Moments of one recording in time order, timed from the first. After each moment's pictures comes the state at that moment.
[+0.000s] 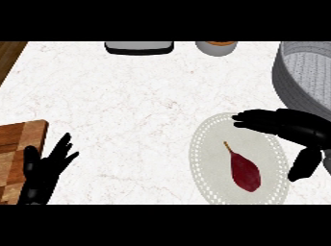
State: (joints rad) left arm 0.11 0.32 -0.12 -1.44 0.19 0.12 0.23; right arm -0.39 -0.72 0.40 -1.40 0.48 0.50 -0.58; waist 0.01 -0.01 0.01
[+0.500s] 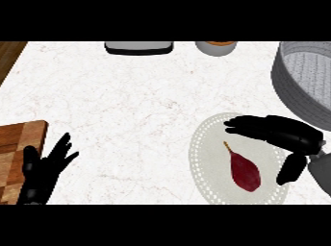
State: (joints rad) left arm 0.11 0.30 -0.09 -1.43 0.17 0.09 0.23; right arm -0.35 -0.63 0.39 -1.35 0.57 0.46 -0.62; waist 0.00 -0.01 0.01
